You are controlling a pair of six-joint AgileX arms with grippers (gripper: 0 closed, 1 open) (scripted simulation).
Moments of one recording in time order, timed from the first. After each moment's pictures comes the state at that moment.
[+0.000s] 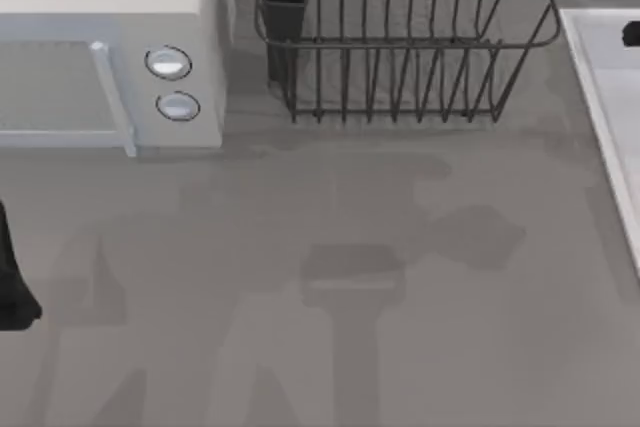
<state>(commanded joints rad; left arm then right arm) 0.00 0.00 0.00 0.00 0.00 0.00 0.05 1.95 1.85 -1.46 -0.01 0.07</state>
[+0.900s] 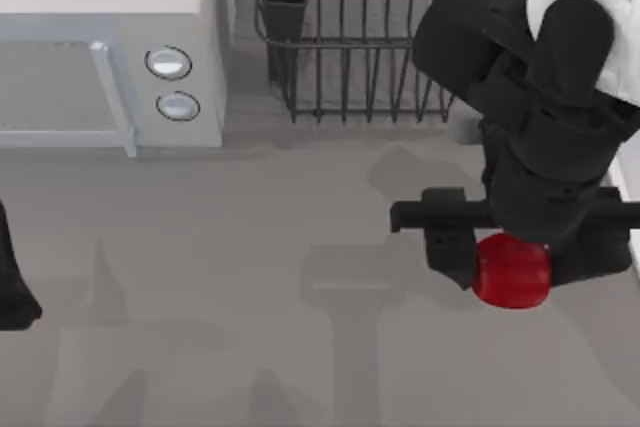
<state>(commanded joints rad) 0.00 0.00 0.00 0.00 0.00 0.00 0.73 1.67 1.45 -1.35 0.00 0.75</state>
